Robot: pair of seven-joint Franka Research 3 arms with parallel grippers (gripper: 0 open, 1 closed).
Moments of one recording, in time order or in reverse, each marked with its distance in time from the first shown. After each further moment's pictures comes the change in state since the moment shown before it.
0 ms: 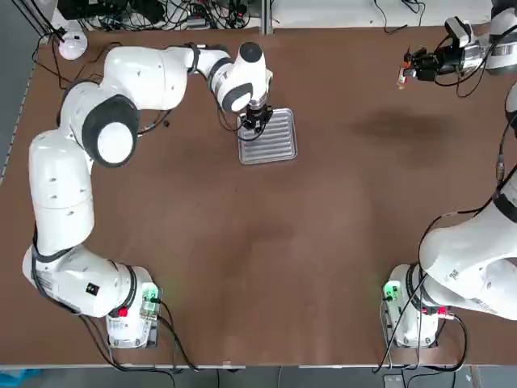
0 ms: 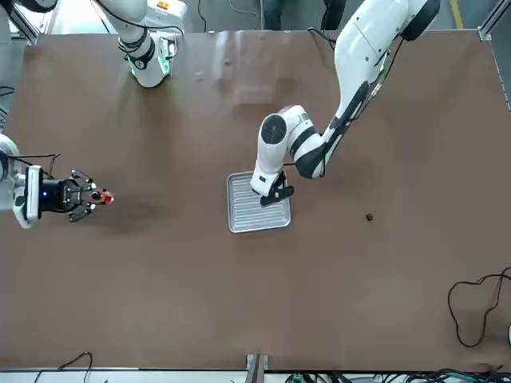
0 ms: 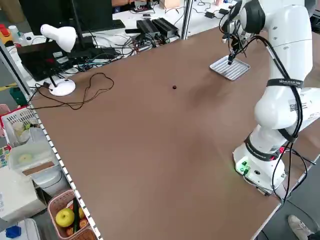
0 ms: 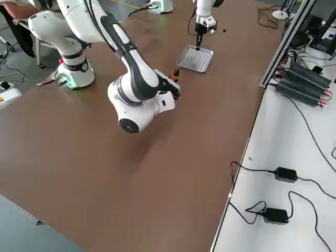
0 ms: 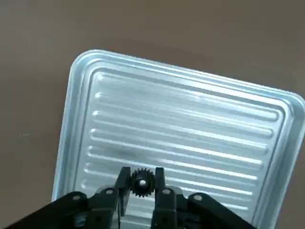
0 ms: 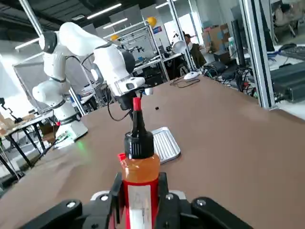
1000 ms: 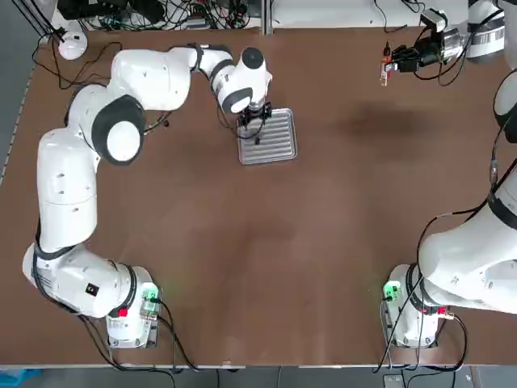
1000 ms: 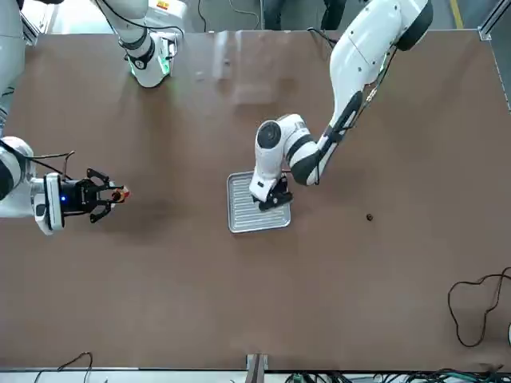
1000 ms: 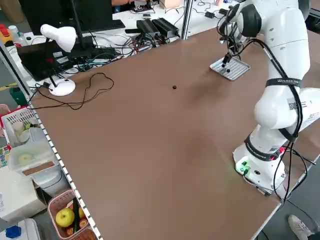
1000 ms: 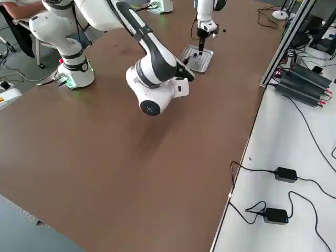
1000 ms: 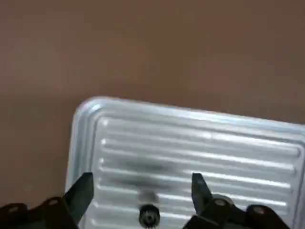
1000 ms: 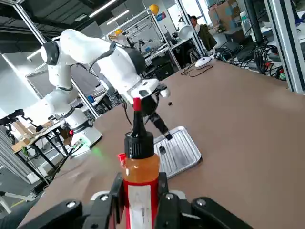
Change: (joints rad) left arm 0.028 0.053 0.026 0.065 0.131 -0.001 0.080; right arm 0.141 -0.035 0.002 -0.026 0.025 0.044 0.146
